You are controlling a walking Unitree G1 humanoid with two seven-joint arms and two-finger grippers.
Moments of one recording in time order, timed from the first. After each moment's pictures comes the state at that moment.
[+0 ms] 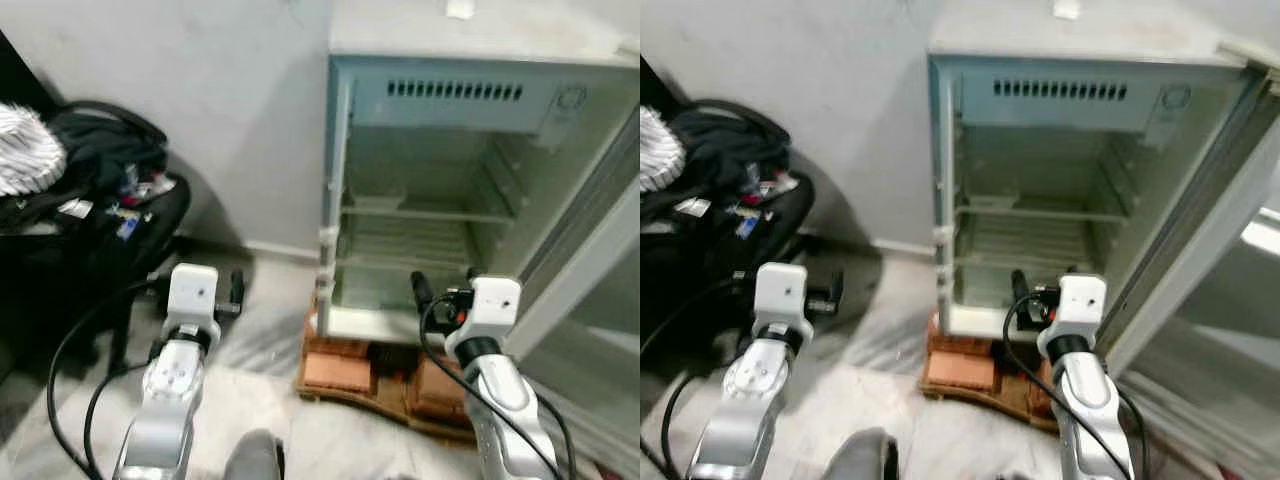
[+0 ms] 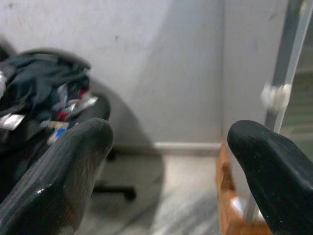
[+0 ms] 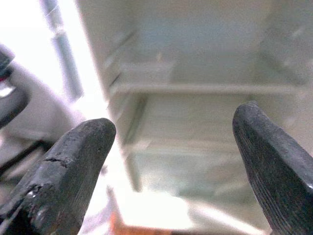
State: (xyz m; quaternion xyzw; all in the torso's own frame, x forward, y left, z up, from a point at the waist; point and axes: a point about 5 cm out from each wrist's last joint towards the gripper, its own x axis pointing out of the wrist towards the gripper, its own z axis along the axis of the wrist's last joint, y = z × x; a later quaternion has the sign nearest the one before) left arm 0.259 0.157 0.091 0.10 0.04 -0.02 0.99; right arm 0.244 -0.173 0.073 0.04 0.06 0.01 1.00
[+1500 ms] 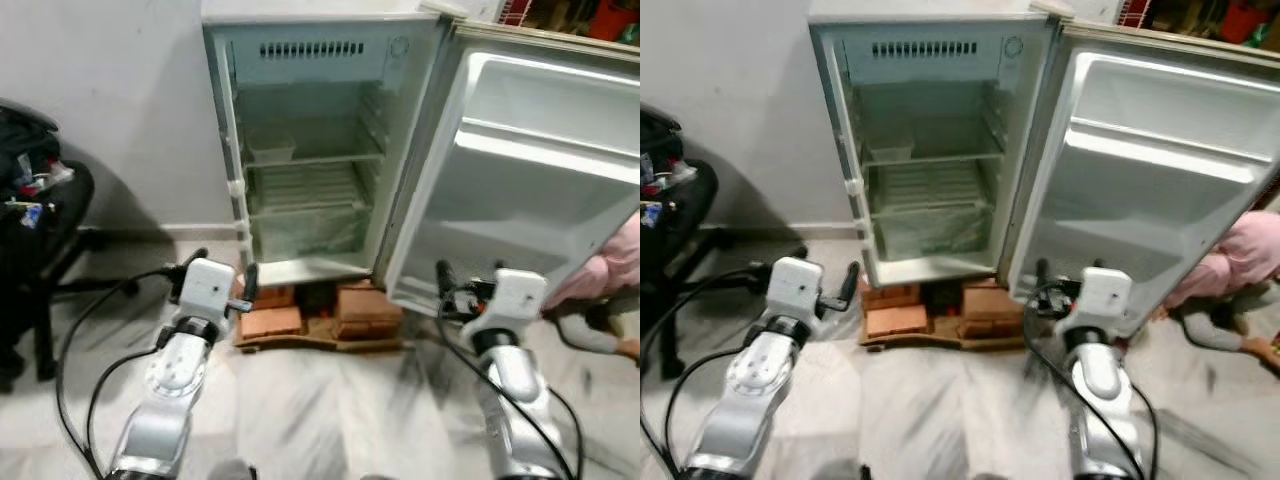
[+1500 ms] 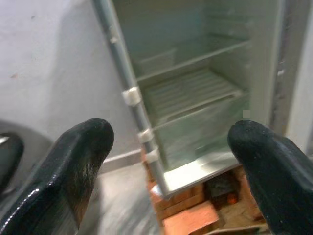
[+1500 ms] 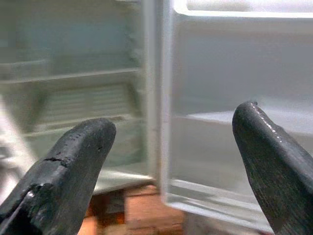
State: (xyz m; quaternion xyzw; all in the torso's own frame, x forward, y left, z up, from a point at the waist) left arm 0.255 0.153 0.082 0.12 0.03 -0.07 0.99; right arm 0.256 -0.185 0.084 0.03 0.02 -0.03 1.00
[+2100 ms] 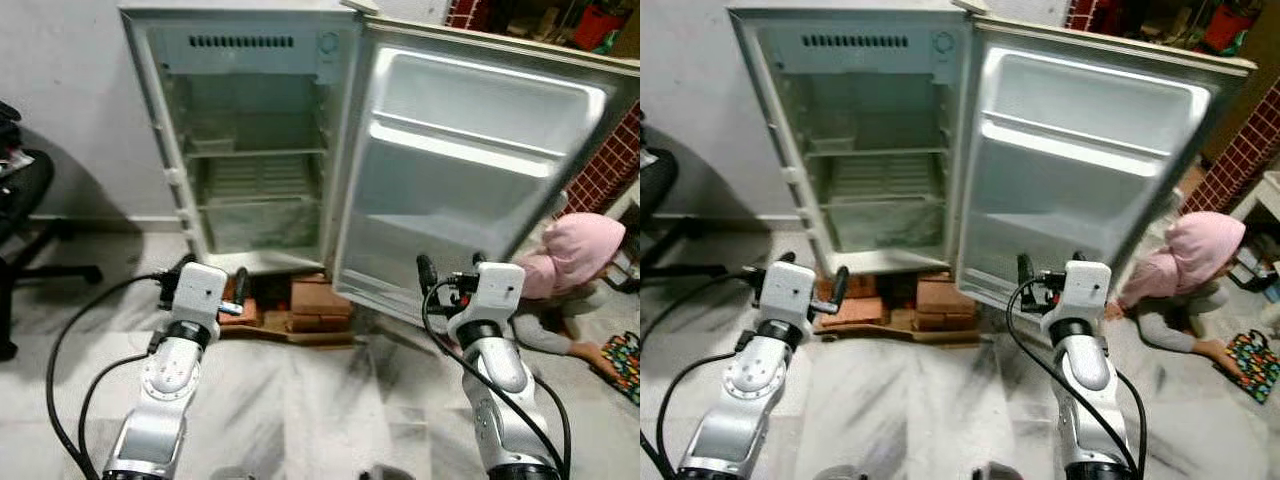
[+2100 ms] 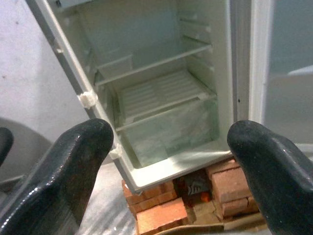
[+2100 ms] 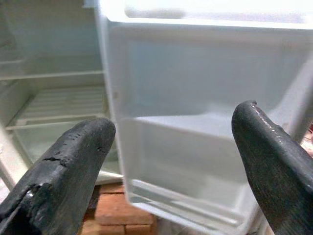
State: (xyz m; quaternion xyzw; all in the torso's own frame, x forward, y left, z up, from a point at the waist) left arm 0.256 0.157 0.083 0.14 0.03 -0.05 0.99; right arm 0.265 -0.179 0.085 0.04 0.02 0.00 1.00
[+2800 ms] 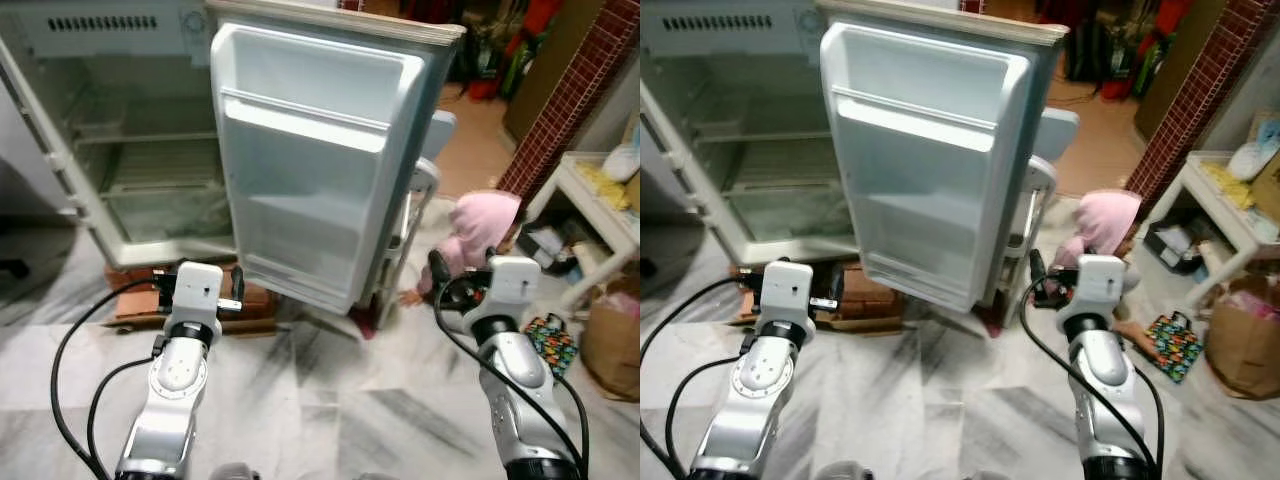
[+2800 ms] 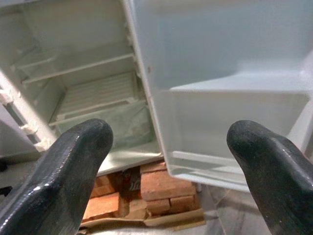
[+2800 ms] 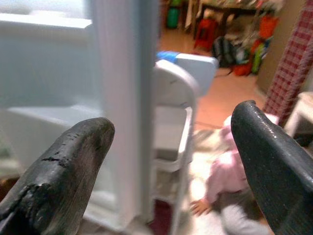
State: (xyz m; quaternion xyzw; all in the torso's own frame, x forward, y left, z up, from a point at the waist) left arm 0.260 0.162 0.082 0.12 0.05 0.00 0.99; right arm 0.270 -0.192 0.090 0.03 0.01 0.00 1.00
